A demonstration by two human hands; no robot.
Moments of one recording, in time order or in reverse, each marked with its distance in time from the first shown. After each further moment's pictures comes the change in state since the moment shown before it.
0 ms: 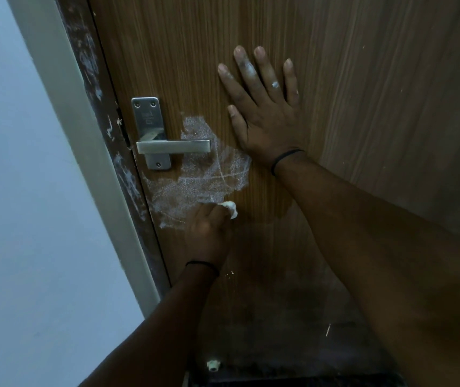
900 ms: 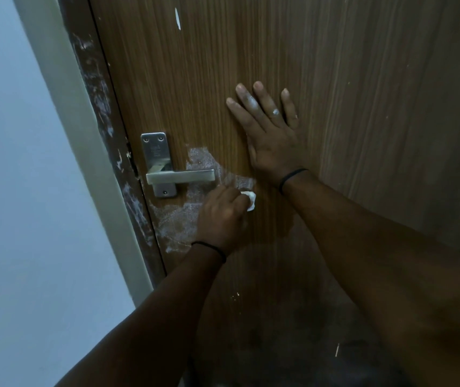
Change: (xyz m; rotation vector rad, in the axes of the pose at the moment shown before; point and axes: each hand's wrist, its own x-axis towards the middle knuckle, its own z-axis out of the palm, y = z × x) left_hand 0.074 0.026 -0.018 0.111 -0.027 0.368; right_hand 0.003 0.015 0.000 0.077 0.027 -0.043
